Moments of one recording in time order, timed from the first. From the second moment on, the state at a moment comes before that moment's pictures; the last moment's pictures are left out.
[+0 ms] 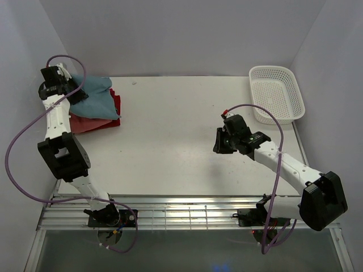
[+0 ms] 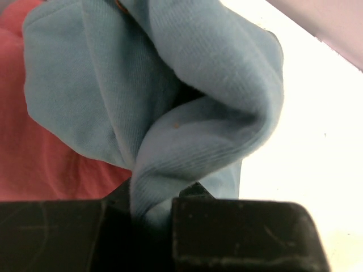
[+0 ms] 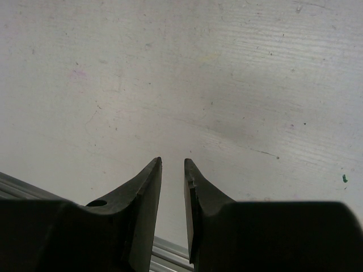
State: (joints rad) left arm 0.38 1.81 1.73 -0.61 0.25 -0.23; right arm 0.58 1.25 0.87 -0.50 -0.04 0.45
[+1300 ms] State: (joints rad) left arm 0.29 1.51 1.66 -0.58 -0.14 -0.41; right arm 0.58 1.17 0.87 -0.55 -0.01 0.49
